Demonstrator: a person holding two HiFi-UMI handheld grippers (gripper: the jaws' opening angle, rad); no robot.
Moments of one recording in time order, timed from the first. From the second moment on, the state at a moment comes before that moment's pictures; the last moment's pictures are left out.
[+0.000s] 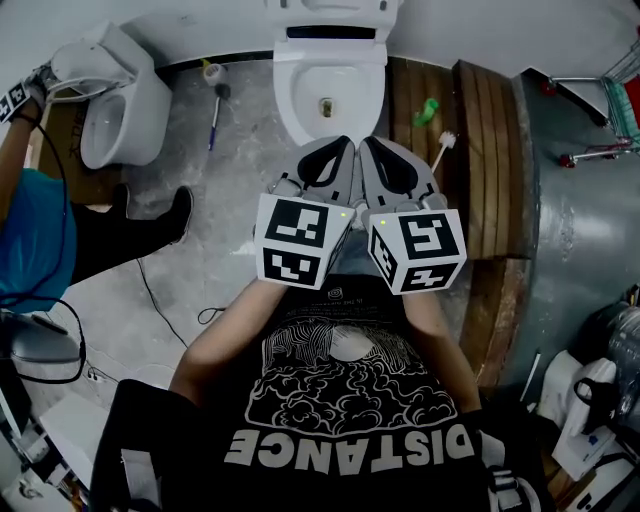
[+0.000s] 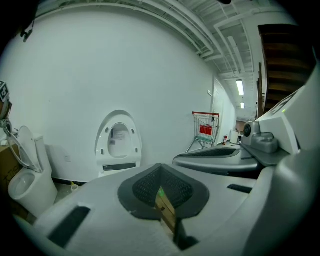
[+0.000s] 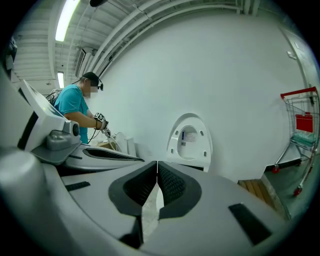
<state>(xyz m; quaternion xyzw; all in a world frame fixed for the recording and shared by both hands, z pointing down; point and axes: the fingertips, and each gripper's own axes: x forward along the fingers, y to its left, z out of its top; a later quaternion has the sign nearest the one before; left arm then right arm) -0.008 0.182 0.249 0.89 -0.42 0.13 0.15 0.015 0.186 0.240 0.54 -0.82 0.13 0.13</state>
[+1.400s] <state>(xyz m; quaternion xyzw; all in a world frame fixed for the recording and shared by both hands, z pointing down) 0.058 -0.030 0.274 0.85 -0.46 0.16 0.18 0.085 -0.026 0.266 0.48 -0.85 0.16 0.15</state>
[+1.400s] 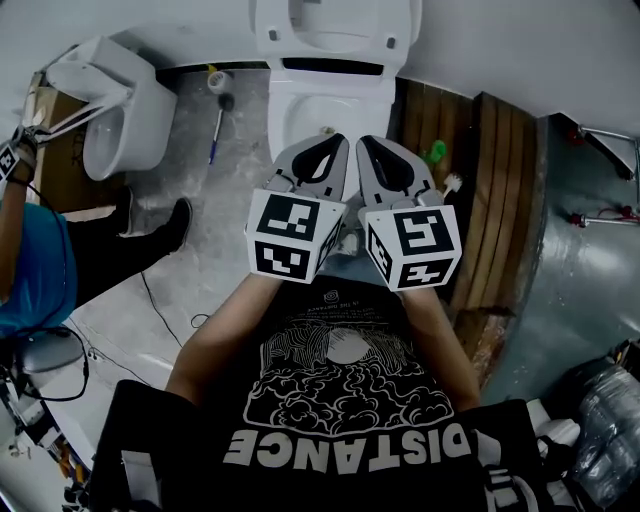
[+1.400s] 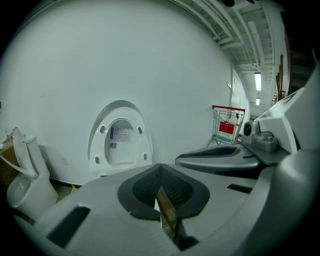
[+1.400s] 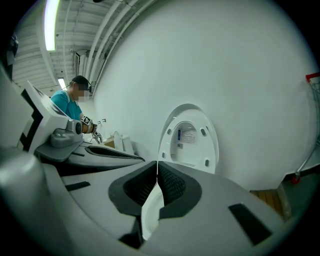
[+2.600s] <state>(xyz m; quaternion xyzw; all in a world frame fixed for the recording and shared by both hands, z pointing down) -0.011 -0.274 0.260 0.91 -0.34 0.18 0.13 0.021 -0.265 0.252 0.51 -0.83 0.11 0.21</state>
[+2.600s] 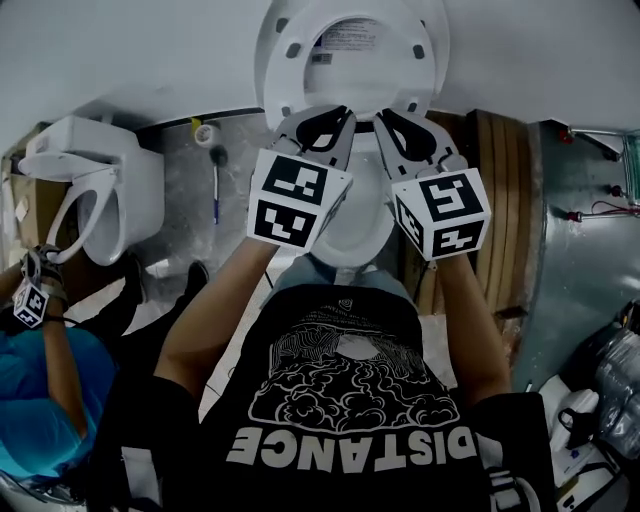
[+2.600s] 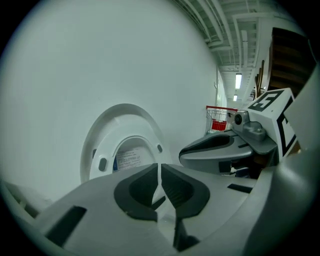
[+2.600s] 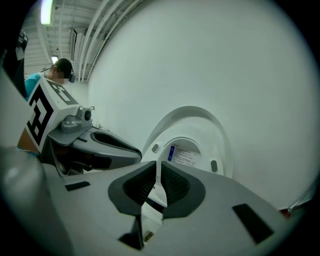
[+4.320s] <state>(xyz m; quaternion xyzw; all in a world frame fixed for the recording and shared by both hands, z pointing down) 0.011 -0.480 0.262 0.88 -0.32 0.35 0.02 0.094 -0.464 0.267 0.35 -0.84 -0.02 0.41</state>
